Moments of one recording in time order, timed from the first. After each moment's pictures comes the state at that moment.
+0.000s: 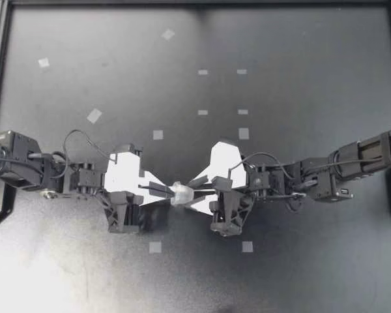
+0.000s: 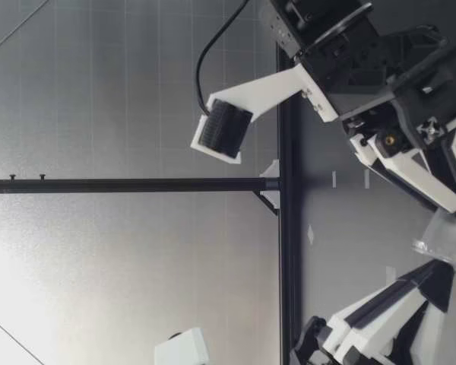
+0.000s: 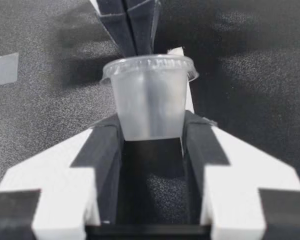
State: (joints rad) left arm -0.06 0.16 0.97 -0.08 -0.53 0.06; right arm 0.00 0.40 0.68 0.02 -0.48 0.18
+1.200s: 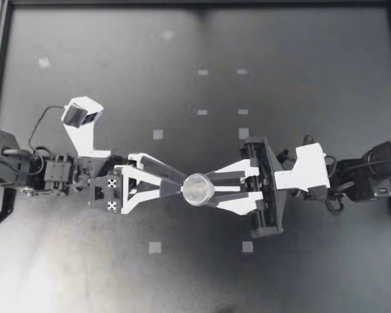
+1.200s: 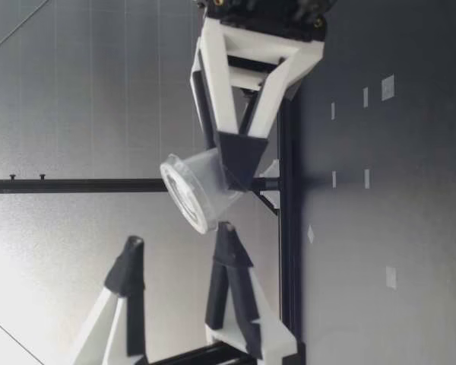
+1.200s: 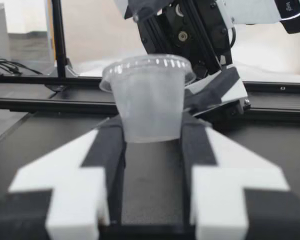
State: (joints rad) left arm -0.07 0.00 1.01 0.00 -1.08 -1.09; right arm 0.00 0.32 0.91 -0.09 -1.42 0.01
